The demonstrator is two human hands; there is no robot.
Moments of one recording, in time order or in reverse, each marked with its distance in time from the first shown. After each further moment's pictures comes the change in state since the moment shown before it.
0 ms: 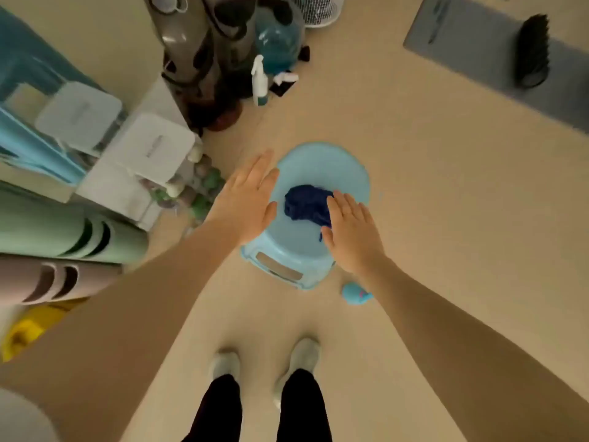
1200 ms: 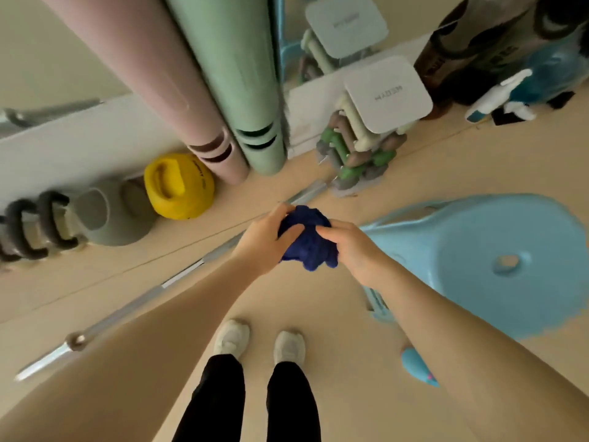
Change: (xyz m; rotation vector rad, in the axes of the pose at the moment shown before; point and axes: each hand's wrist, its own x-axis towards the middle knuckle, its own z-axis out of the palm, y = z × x) left_hand -0.210 -0.127 0.116 -0.902 0.353 -0.839; right_hand 0.024 -0.253 0.088 0.878 -0.828 -0.162
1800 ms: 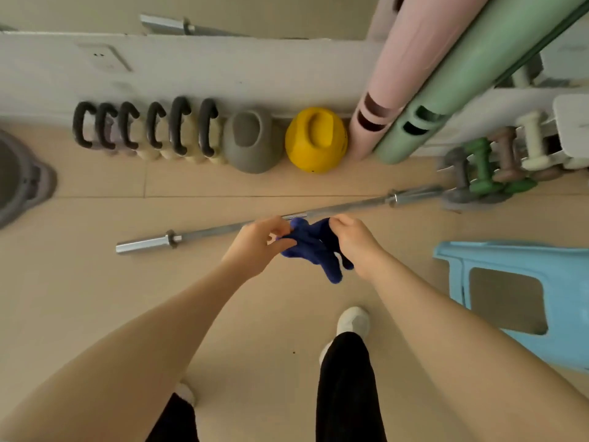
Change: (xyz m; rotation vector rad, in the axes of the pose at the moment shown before) left_hand -0.248 -0.265 -0.130 -0.234 0.263 -0.162; right_hand -0.017 0.041 0.340 -0.441 -0.019 0.006
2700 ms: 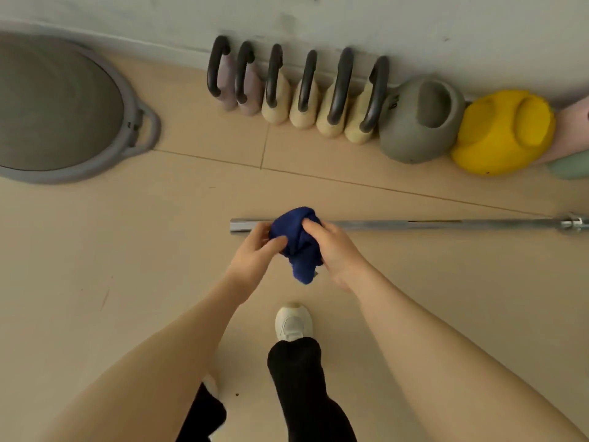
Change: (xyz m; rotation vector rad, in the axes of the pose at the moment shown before) left_hand -0.054 -0.386 -0.206 -0.717 0.120 -0.388; right_hand 0.094 -0.062 0.457 0.145 -0.275 0.029
